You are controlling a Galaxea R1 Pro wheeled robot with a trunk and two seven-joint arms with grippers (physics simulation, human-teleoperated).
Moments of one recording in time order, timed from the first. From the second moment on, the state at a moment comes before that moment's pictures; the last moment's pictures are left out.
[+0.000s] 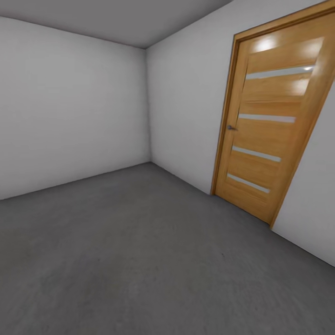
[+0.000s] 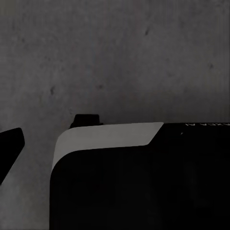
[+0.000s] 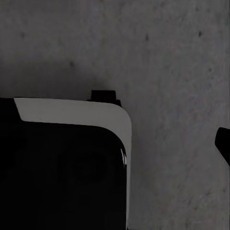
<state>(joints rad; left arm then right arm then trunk) 0.06 -0.04 0.01 -0.43 0.00 -0.03 0.00 -0.03 -0.05 0.01 -0.25 0.00 -0.01 0.00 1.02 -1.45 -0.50</state>
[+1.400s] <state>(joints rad) 0.06 -0.04 0.01 -0.43 0.00 -0.03 0.00 -0.03 -0.05 0.01 -0.25 0.00 -0.01 0.00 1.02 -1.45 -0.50</state>
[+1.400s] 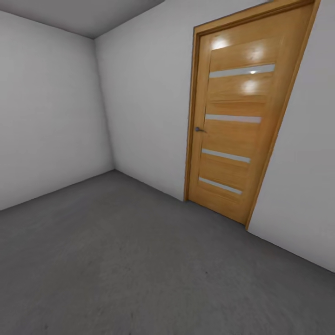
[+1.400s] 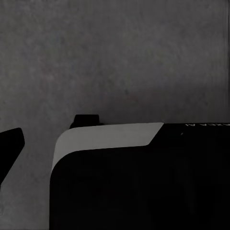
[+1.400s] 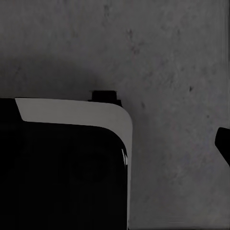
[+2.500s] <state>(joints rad) 0.06 -0.04 0.01 -0.43 0.00 -0.03 0.00 -0.03 -0.05 0.01 -0.25 0.00 -0.01 0.00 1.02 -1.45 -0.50</state>
